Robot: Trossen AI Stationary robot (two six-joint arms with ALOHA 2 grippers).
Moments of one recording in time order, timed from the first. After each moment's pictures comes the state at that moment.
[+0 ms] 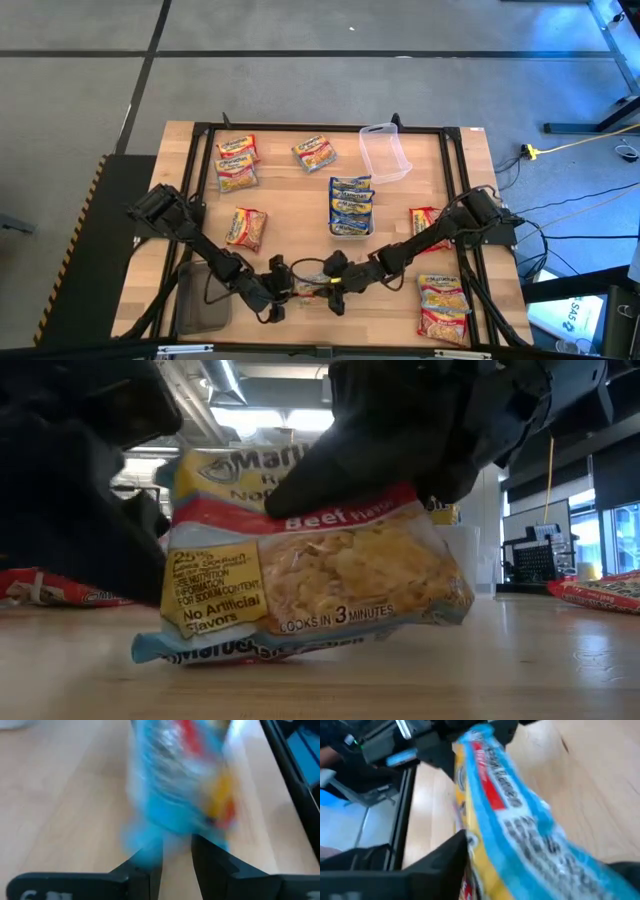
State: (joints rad) left arm -0.69 1.88 0.77 0.43 -0.52 -0.67; right arm 0.47 2.02 1.07 0.40 0.19 0.70
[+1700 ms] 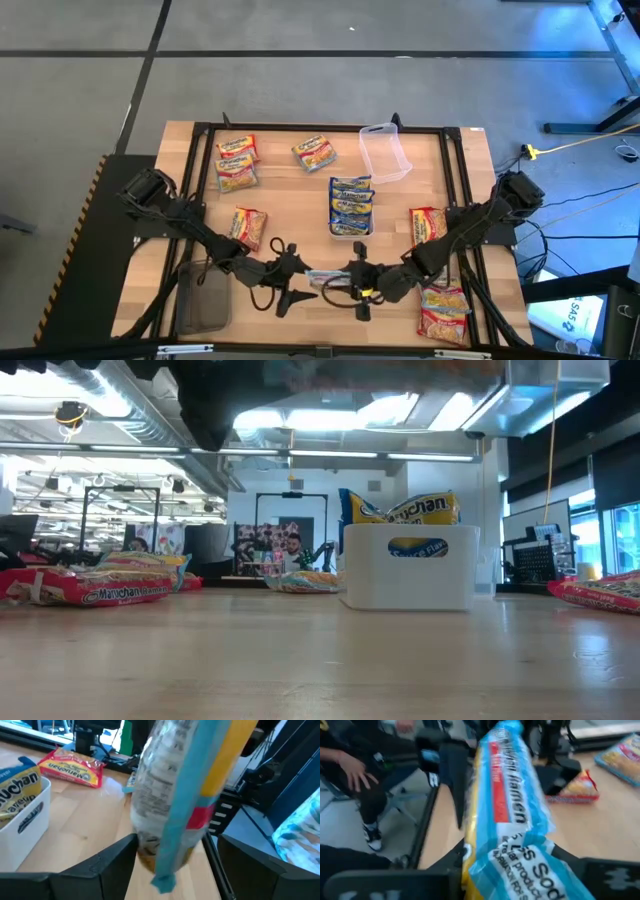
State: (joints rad) left arm -0.59 1.72 0.77 0.76 -0.46 -0.41; right arm 0.60 1.67 1.08 0.15 0.47 0.36
